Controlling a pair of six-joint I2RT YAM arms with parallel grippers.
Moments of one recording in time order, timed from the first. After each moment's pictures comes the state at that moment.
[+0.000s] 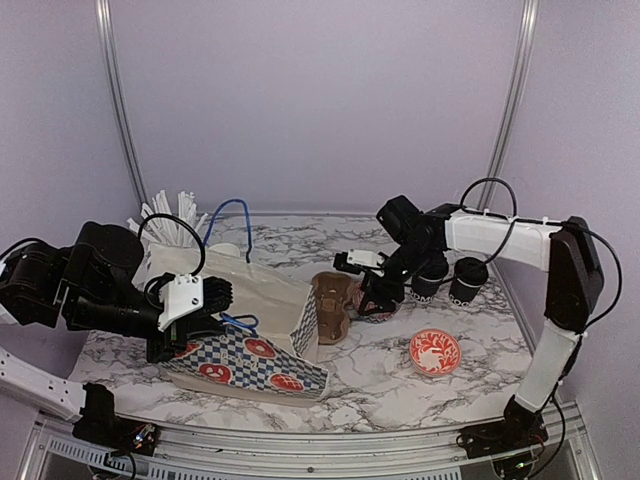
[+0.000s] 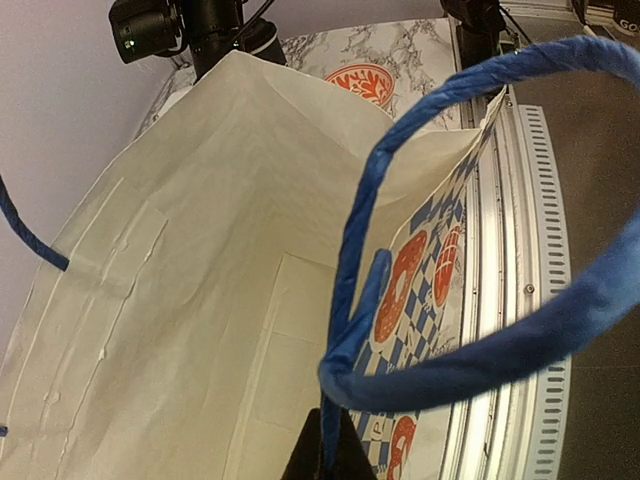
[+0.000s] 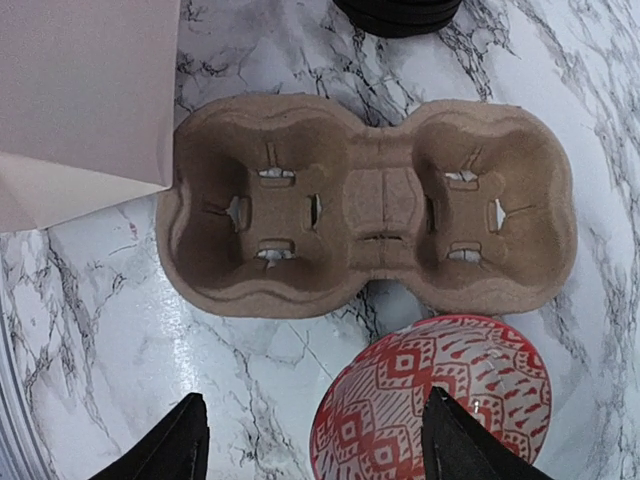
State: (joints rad) left arm -1.32 0.95 1.13 -0.86 -0.14 0.27; right arm 0.62 1.76 1.37 -0.80 -0.41 -0.69
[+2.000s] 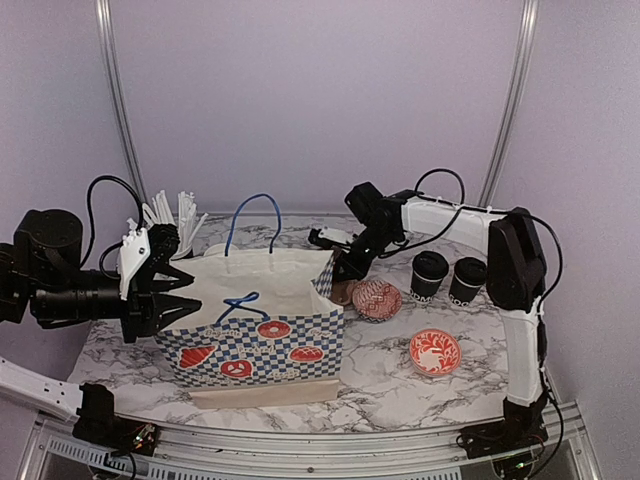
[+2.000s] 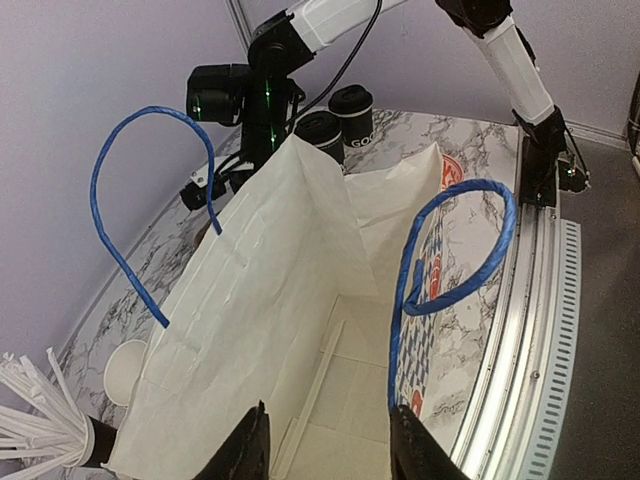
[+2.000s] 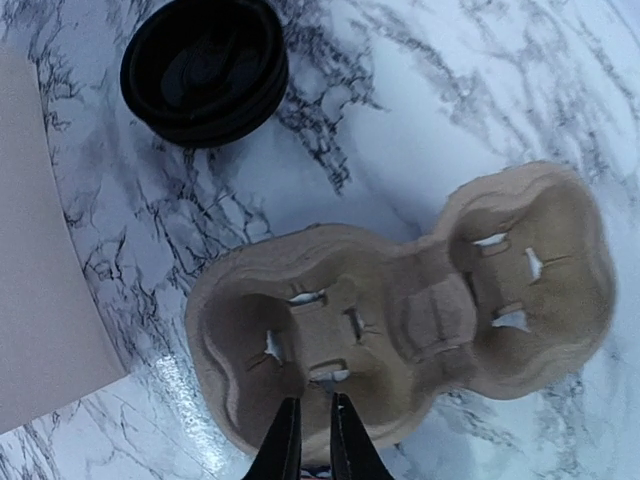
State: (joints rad) left arm -1.32 0.80 1.13 -0.81 -0.29 0.09; right arm 0.61 2.14 1.86 -0.82 -0.35 -0.48
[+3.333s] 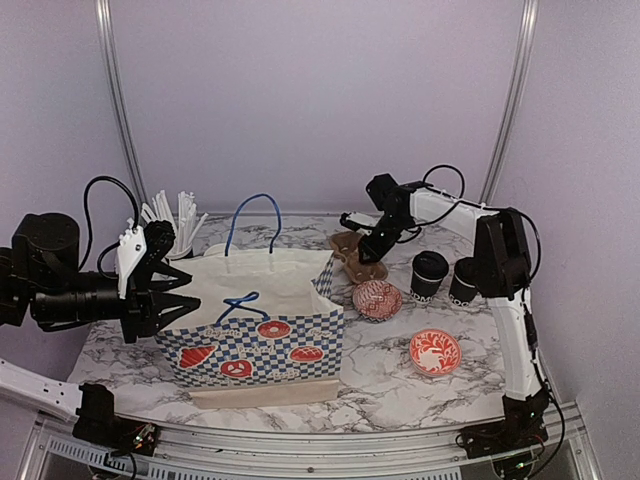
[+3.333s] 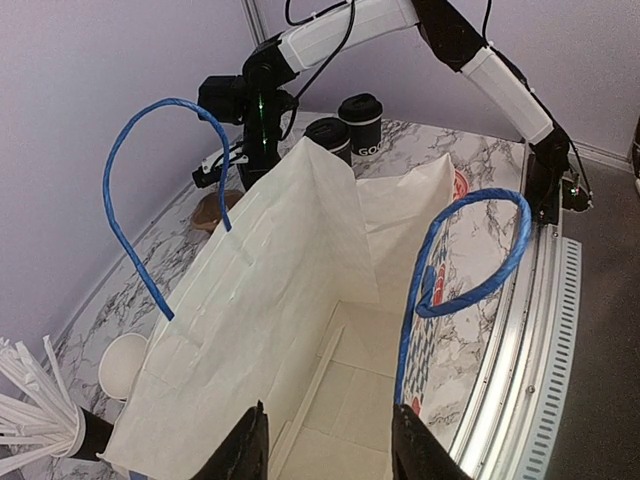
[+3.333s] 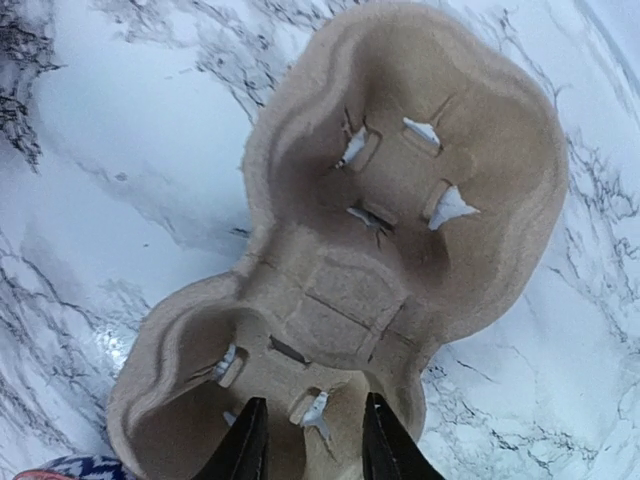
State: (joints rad) left arm -1.32 0.77 1.10 -0.78 -0.31 0.04; right arm 0.46 2.36 2.09 -0.92 -0.14 -0.40
